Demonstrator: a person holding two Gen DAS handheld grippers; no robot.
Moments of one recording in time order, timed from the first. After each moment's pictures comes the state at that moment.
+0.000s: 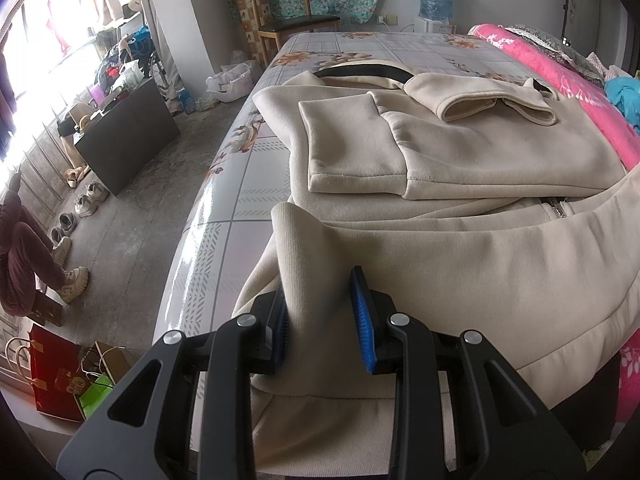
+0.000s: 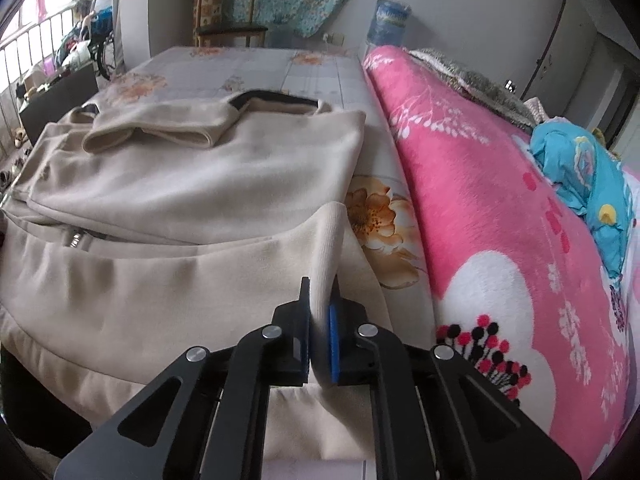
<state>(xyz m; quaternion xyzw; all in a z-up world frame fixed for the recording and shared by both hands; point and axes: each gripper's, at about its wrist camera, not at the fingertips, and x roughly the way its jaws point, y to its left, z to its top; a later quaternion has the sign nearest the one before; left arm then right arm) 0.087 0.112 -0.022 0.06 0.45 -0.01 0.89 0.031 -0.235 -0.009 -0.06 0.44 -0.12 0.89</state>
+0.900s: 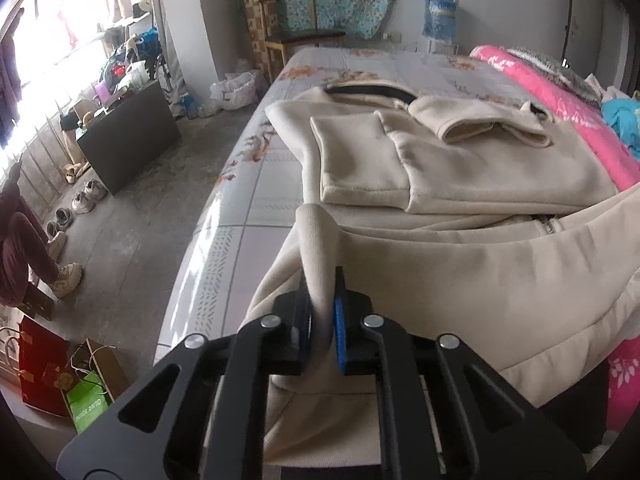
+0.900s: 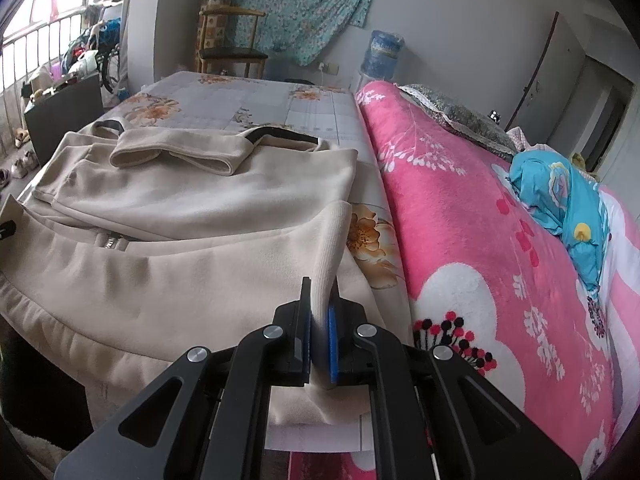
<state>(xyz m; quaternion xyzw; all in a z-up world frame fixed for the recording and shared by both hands) 0.076 0.117 -0.006 0.04 0.42 -0.01 0.91 -0.008 -0.211 0.023 -0.08 0.39 -0.13 0.91</state>
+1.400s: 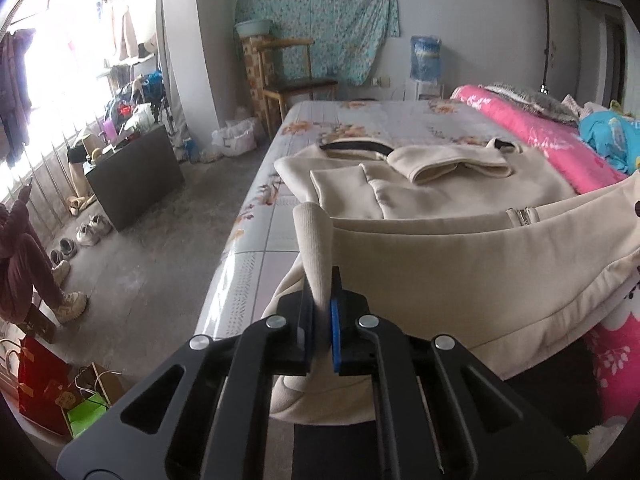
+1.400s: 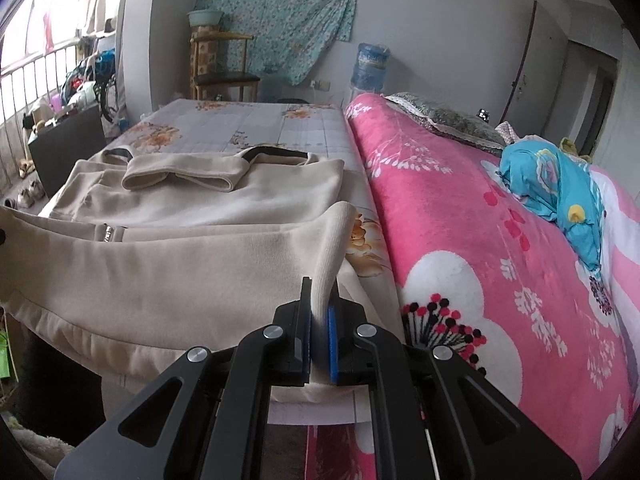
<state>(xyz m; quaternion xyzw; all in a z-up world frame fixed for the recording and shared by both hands) 0.018 0.116 0.034 0.05 0.33 -0.02 0.94 -0.047 -0.220 0.039 -0.05 0.36 -0.13 0.92</state>
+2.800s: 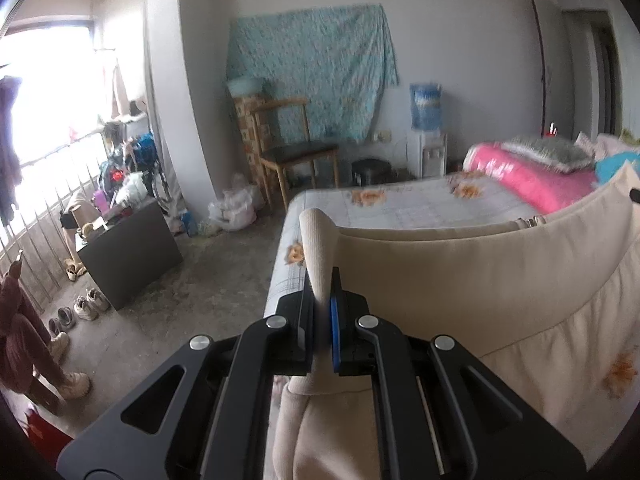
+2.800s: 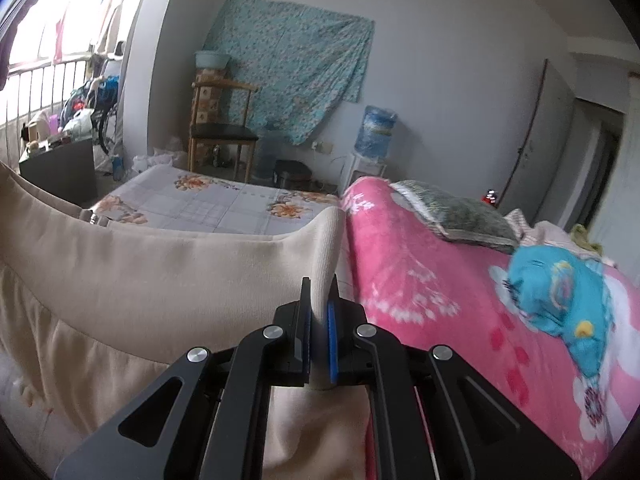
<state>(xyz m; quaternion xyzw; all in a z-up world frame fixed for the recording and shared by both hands) 0.216 0.110 0.108 0.08 0.26 -0.03 0.96 0.150 -0.249 0.095 -0.10 0.29 -0.11 0.95</state>
